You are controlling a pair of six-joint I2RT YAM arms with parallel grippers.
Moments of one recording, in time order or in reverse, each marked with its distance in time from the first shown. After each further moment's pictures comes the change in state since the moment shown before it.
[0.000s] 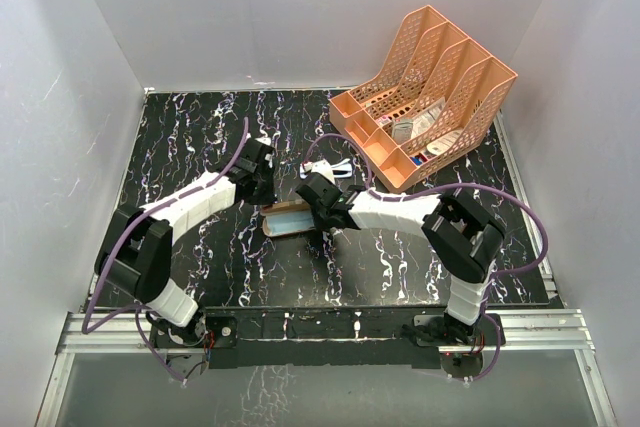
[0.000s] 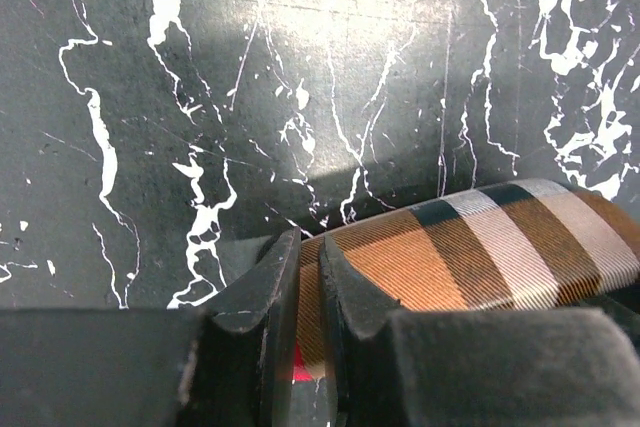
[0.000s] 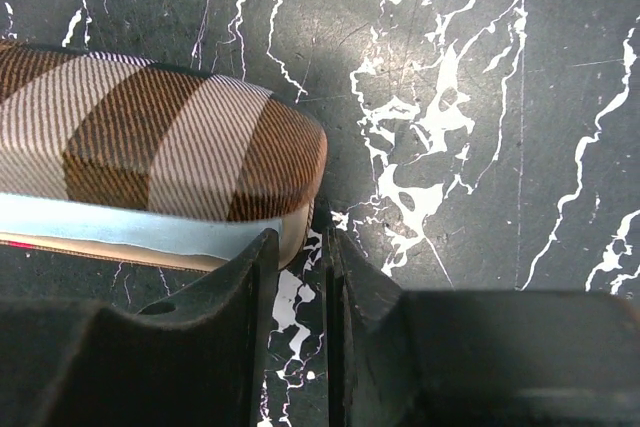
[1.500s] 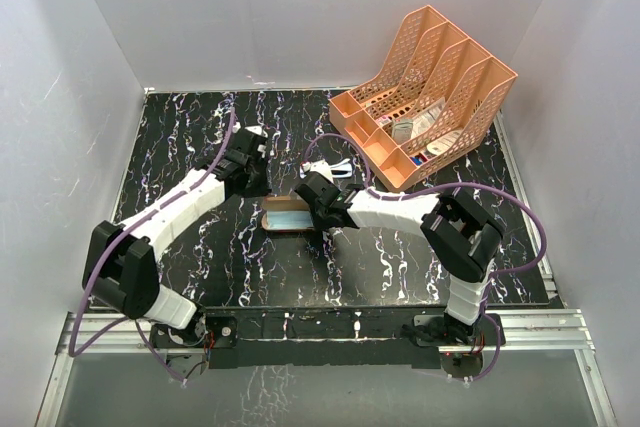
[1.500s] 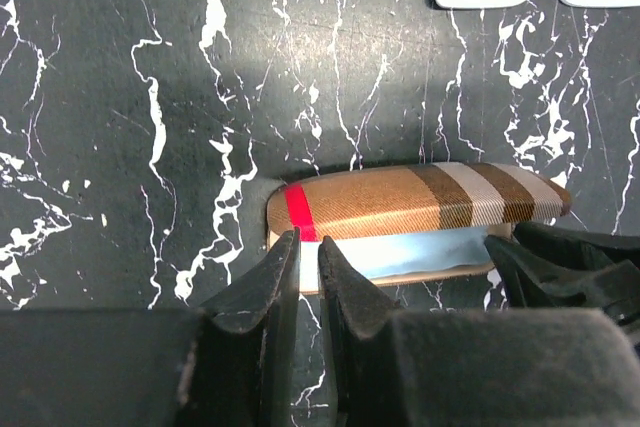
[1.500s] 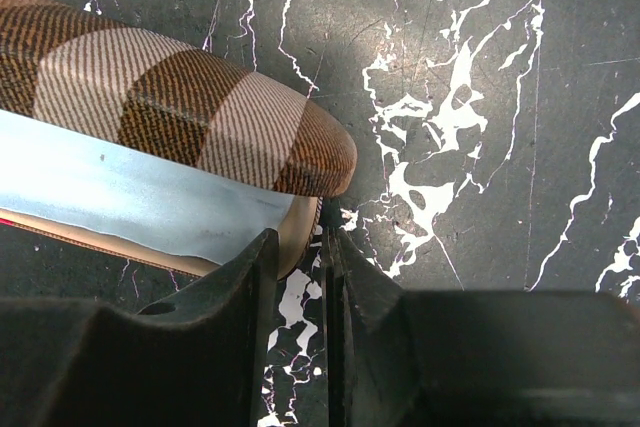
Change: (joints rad) left arm 0.002 -0.127 0.076 -0.166 -0.043 -0.041; right arm 0.000 0.007 0.019 -0.023 -0.017 -0.002
